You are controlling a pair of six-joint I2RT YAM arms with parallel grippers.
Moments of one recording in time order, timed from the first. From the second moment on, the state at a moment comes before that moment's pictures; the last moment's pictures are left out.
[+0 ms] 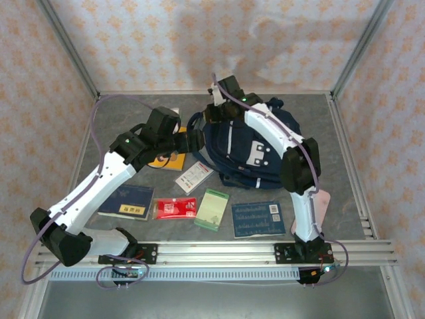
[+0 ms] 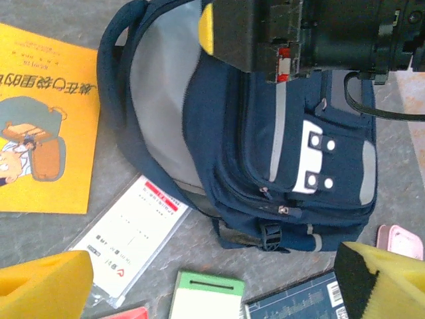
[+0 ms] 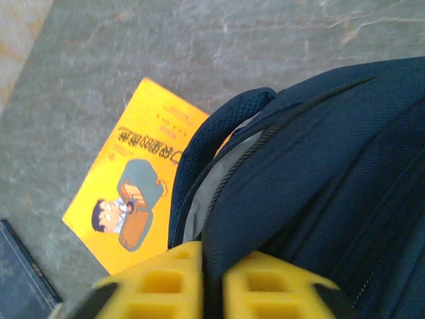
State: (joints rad) left arm -0.56 1.29 1.36 -0.86 -0.05 -0.64; right arm 0.55 2.13 2.01 -0.73 -0.28 0.28
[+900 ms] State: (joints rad) left arm -0.63 1.22 1.26 -0.96 -0.06 -0.60; right arm 0.31 1.05 1.03 -1.14 0.34 0.87
